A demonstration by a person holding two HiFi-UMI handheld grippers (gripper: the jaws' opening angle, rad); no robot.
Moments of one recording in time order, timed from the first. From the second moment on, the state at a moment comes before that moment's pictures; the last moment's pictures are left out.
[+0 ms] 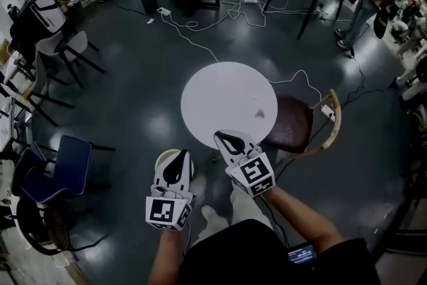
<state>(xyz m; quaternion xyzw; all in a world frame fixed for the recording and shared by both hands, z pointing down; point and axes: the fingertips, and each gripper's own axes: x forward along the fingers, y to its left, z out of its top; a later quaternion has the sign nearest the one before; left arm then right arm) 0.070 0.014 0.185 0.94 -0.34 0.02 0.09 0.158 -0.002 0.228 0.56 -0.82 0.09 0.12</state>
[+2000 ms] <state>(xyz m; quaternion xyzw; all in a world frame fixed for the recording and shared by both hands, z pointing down) 0.280 -0.059 0.399 0.90 -0.34 0.17 0.21 0.508 -0.102 0.620 0.61 -0.65 0.31 0.31</state>
